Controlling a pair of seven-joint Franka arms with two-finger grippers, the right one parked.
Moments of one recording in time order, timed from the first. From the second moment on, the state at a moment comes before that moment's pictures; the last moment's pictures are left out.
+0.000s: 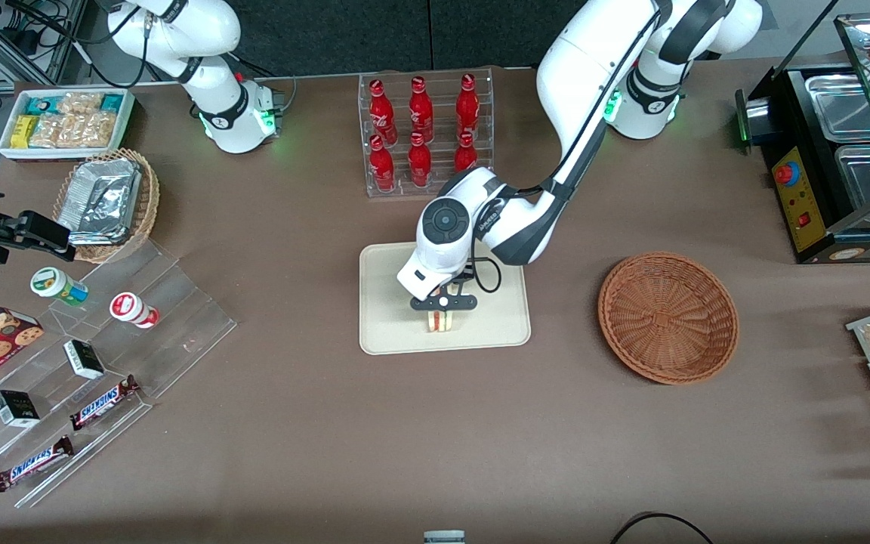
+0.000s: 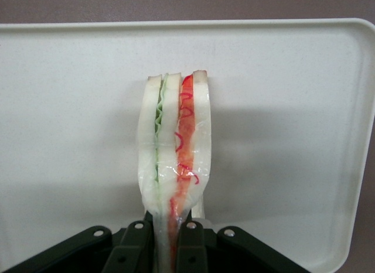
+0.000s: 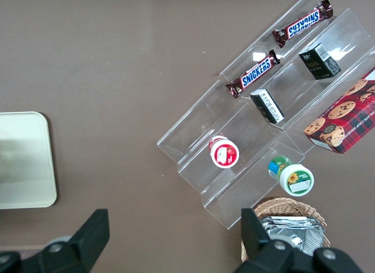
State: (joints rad) arm -0.72 0.74 -0.10 -1.47 -0.06 2.18 -0.78
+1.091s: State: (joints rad) arm -0.73 0.72 -0.08 -1.43 -0.04 2.16 -0.78
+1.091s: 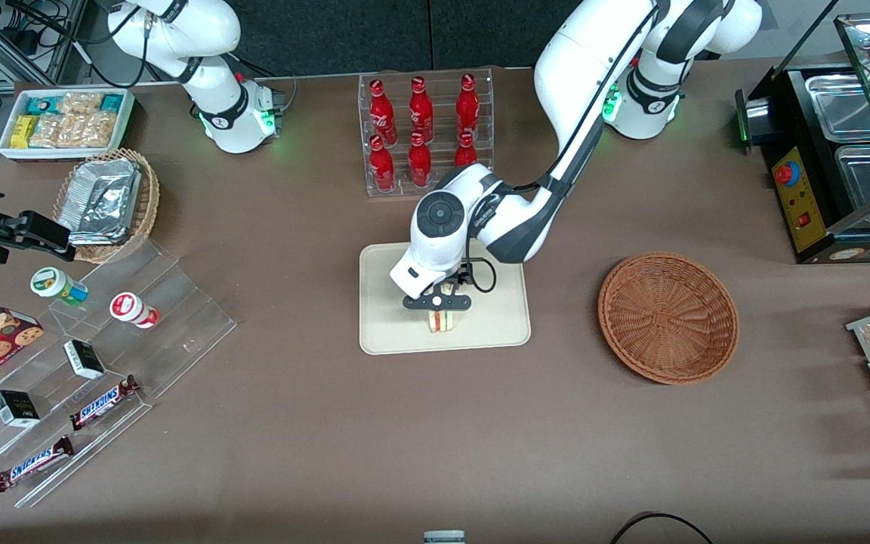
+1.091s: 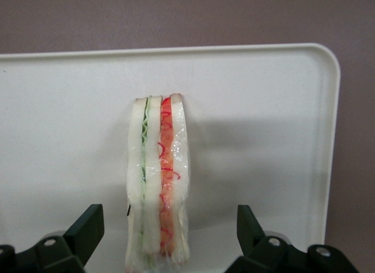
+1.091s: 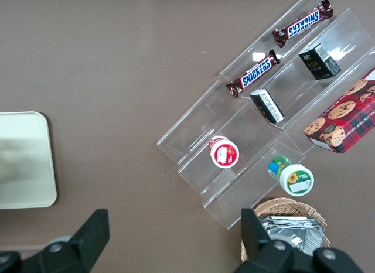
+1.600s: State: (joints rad) arm -0.67 0.58 -0.07 -1.43 -0.03 2.01 -0.76
